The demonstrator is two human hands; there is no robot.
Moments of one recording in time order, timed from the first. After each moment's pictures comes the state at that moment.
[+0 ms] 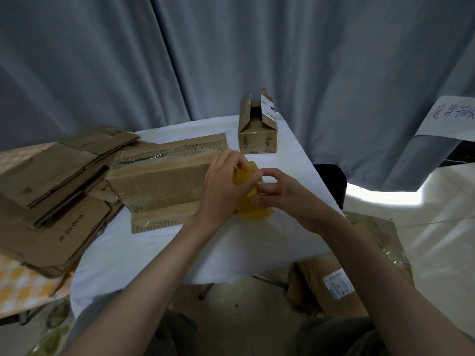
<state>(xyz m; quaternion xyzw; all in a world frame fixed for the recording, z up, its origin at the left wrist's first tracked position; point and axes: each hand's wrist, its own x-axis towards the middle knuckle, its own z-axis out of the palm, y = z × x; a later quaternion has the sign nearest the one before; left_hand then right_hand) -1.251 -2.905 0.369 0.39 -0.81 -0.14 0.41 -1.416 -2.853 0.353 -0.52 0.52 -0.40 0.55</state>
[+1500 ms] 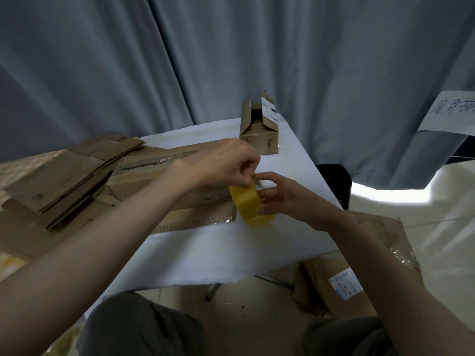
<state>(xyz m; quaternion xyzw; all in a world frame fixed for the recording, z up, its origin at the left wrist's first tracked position) -1.252 -2.944 0.450 0.21 -0.98 -0.02 0.02 -1.423 -2.845 0.359 -0.56 0.49 -0.37 0.56</state>
